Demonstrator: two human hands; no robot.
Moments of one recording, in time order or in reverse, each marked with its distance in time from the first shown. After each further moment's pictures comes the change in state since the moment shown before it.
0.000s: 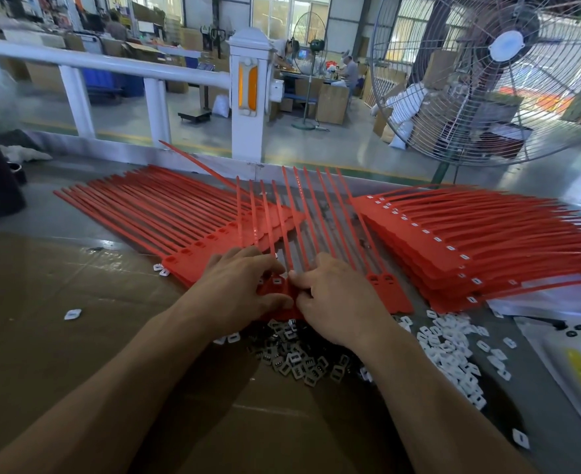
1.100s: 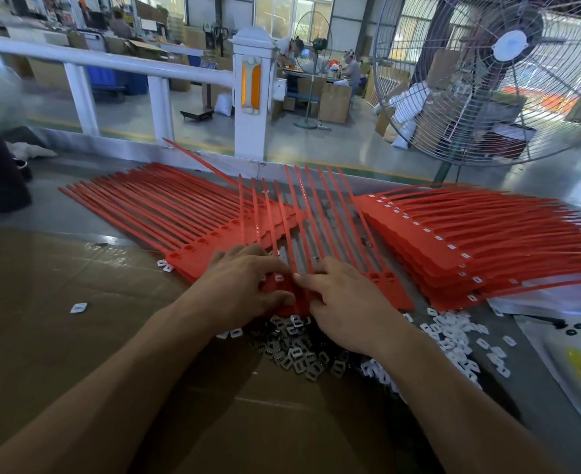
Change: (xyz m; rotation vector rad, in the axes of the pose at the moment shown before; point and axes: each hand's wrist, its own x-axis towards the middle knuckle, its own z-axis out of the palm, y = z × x) left_hand -0.001 0.000 -0.002 0.007 -0.041 0.006; right_hand -0.011 0.006 -0.006 0.031 -0.121 -0.011
